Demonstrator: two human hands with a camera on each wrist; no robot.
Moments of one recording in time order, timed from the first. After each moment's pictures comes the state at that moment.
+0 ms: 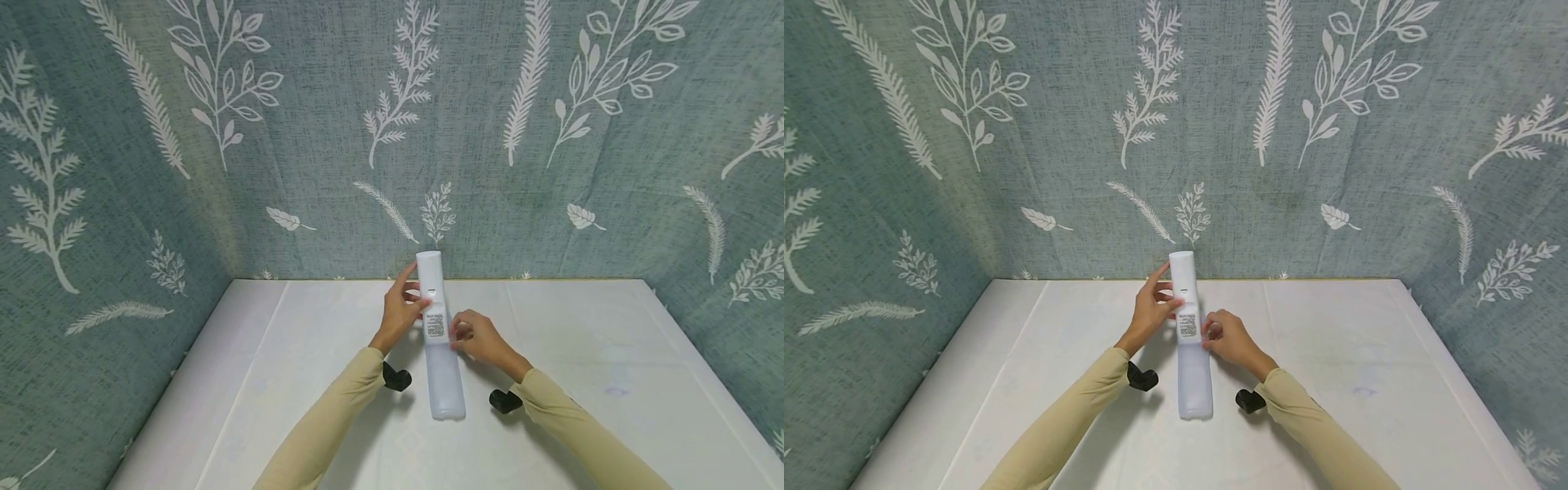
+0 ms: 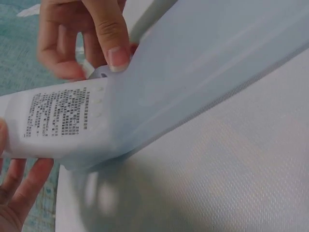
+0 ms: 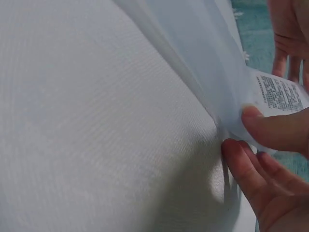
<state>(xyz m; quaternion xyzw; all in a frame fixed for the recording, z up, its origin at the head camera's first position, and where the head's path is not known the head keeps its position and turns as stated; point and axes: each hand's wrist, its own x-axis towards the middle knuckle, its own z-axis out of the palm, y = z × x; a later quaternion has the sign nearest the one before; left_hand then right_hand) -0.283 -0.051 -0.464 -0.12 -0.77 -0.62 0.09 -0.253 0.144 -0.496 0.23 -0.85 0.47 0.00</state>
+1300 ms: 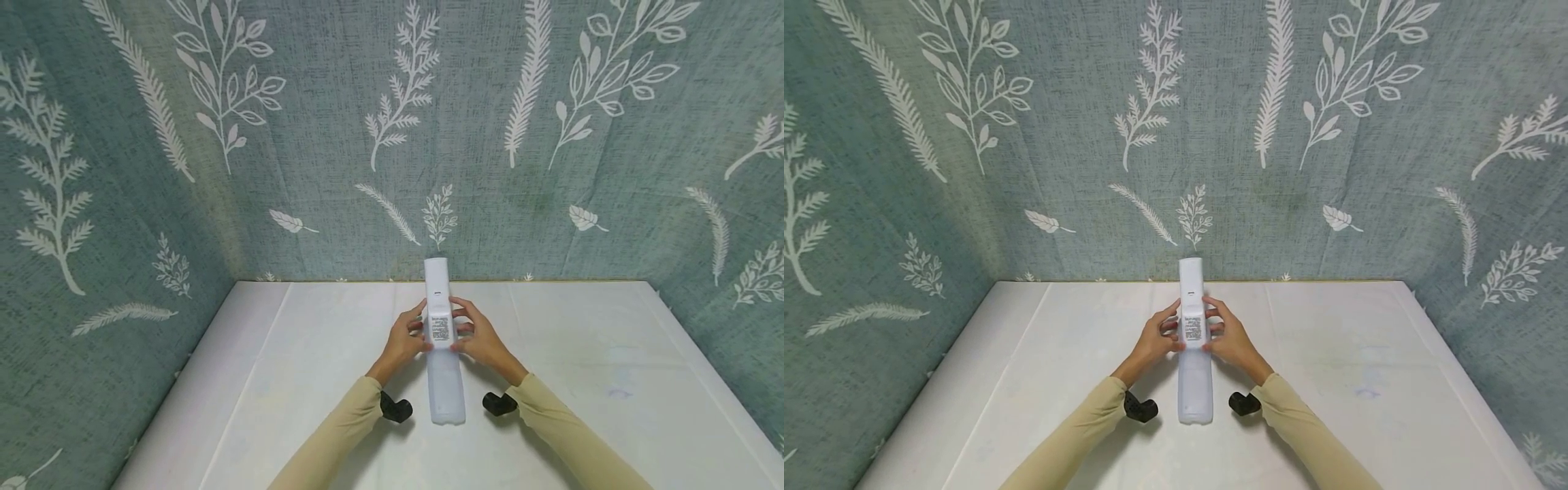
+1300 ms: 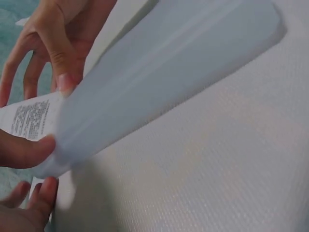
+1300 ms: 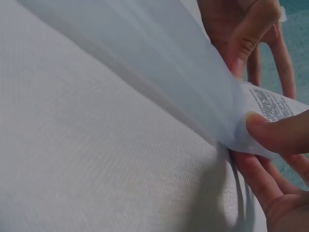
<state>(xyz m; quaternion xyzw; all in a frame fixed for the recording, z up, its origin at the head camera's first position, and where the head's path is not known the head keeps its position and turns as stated) -0.247 -0.054 -0.490 -0.06 -0.79 -0.61 -0.05 -0.254 0.134 -0.503 0.19 -0.74 0.65 -0.04</state>
